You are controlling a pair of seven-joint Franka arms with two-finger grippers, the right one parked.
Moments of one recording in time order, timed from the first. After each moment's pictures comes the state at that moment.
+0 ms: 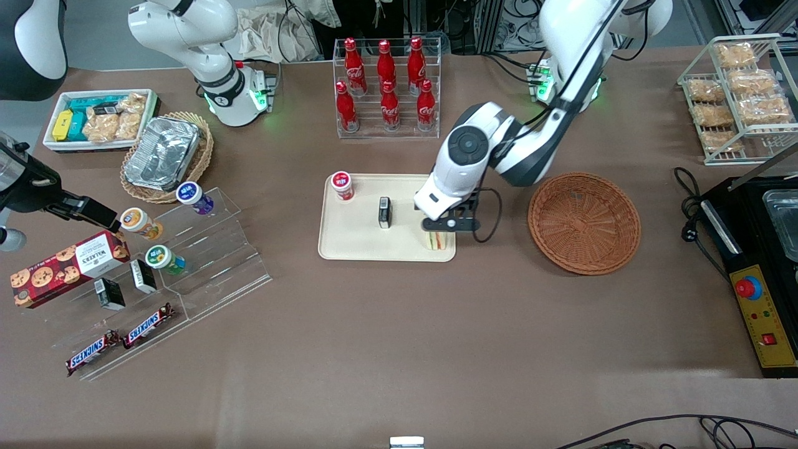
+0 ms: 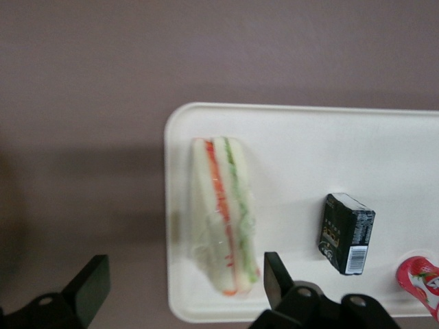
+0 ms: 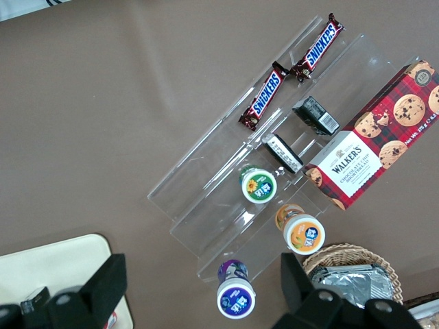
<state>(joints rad) -0.44 0.32 -0.27 -1.90 -0.01 2.19 -0.70</state>
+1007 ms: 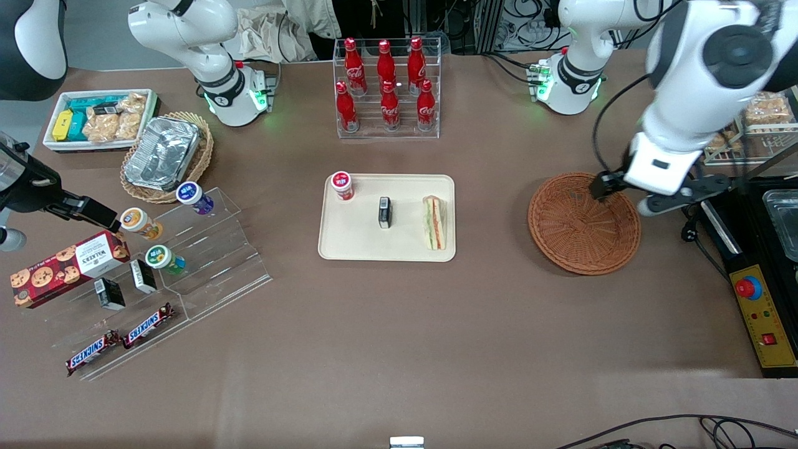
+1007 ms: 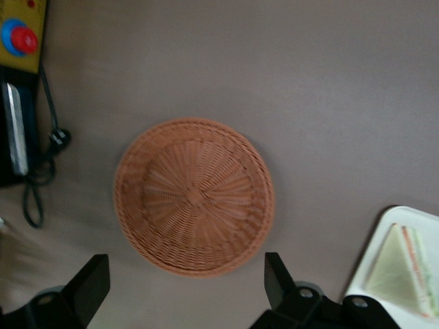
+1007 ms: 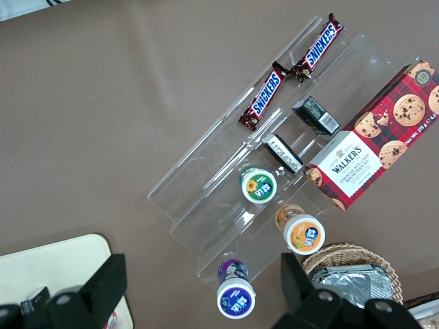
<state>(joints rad) 0.04 -0.08 -0.26 -1.87 0.10 1.76 -0.48</state>
